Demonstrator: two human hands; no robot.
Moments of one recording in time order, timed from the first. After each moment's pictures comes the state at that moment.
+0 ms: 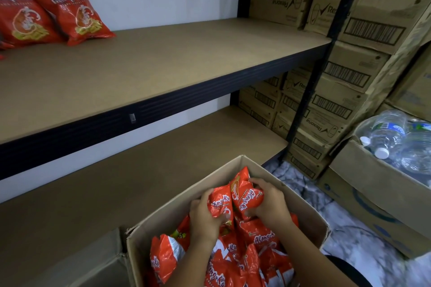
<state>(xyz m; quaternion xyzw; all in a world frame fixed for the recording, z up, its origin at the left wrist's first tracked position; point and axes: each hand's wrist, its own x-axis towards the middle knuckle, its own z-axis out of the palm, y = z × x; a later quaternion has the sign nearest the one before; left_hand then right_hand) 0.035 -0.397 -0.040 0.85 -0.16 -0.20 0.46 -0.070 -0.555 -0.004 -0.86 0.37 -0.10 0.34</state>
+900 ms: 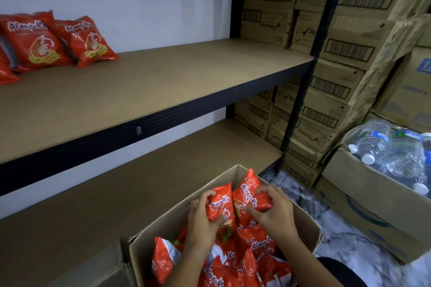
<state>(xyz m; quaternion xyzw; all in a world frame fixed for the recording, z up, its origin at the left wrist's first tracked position) 0.032 -0.381 -0.008 0.80 -0.27 -0.16 0.52 -0.099 -0.542 0.006 -0.82 0.32 -0.28 0.39</state>
